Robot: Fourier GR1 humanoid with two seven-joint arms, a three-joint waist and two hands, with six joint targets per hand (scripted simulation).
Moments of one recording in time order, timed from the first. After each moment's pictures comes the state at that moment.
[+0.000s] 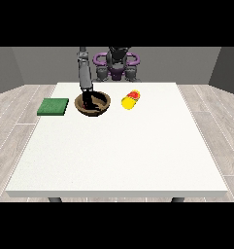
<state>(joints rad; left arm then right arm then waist) -1.12 0.61 0.48 -1.02 0.65 -0.41 0.26 -0.56 -0.09 -0.20 -0.76 -0.19 -0.05 -0.50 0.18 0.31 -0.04</state>
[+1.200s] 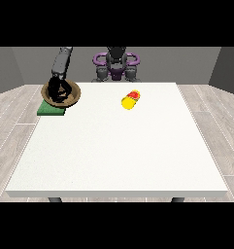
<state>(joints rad) -0.93 0.72 0.55 -0.88 0.68 -0.47 0.21 -0.66 -0.37 -0.15 -0.74 -0.12 -0.03 -0.04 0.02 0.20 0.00</state>
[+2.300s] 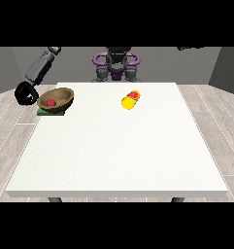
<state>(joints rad) -0.98 0.73 0.51 -1.25 0.81 -0.32 0.33 -0.64 -0.75 -0.43 -0.36 -0.23 0.16 -0.29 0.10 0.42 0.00</state>
